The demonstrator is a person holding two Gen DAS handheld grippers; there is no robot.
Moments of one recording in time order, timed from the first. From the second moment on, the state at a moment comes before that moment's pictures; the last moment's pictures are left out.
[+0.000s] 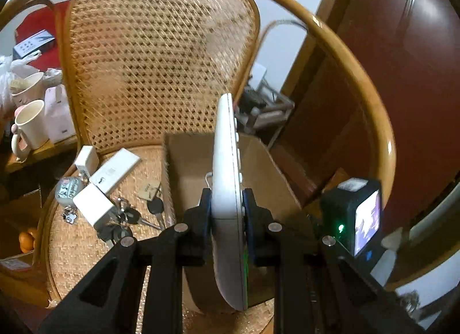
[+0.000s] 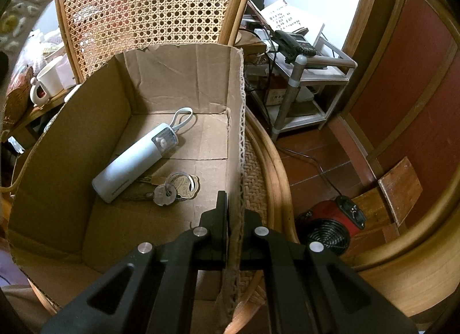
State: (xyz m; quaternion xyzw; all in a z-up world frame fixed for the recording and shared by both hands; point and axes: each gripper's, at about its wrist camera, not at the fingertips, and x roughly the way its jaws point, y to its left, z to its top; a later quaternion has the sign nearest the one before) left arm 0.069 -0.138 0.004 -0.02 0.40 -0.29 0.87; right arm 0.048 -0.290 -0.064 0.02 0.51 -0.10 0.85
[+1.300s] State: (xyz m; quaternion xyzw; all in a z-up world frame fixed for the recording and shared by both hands) left arm 0.124 -0.073 -0.024 0.05 0.46 -0.10 0.88; right arm 0.050 -0.286 -0.066 0.02 0.51 -0.09 0.85
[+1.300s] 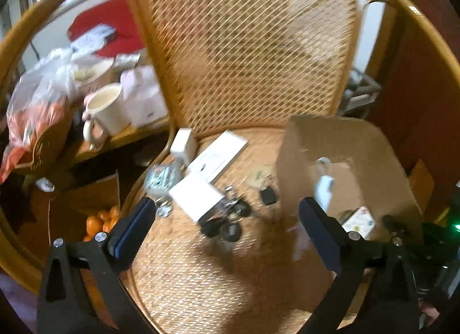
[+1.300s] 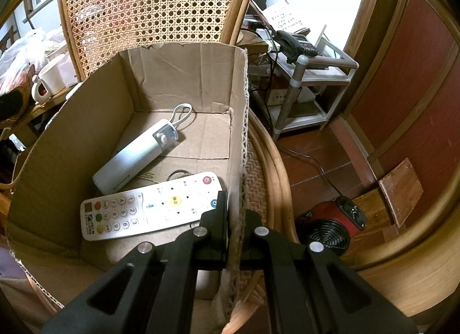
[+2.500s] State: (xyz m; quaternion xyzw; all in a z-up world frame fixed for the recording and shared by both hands) left arm 0.212 -0.042 -0.101 0.02 0.53 -0.07 0.84; right arm 0.049 -0.286 -0.066 0.01 0.51 -0.09 0.85
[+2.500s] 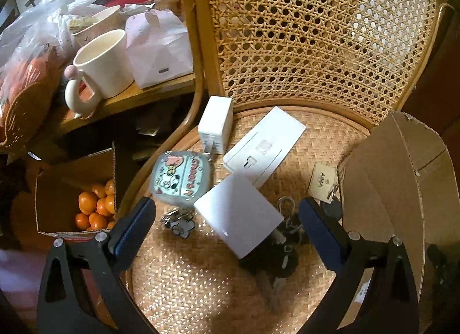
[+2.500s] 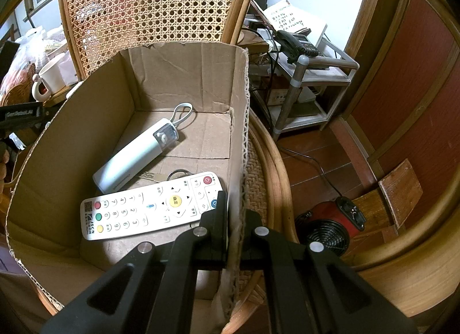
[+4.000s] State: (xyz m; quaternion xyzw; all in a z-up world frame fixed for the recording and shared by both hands) left arm 0.216 -0.056 -0.138 -0.01 0.55 0.01 0.83; right arm 0.049 -0.286 -0.066 0.01 0.51 -0.09 0.85
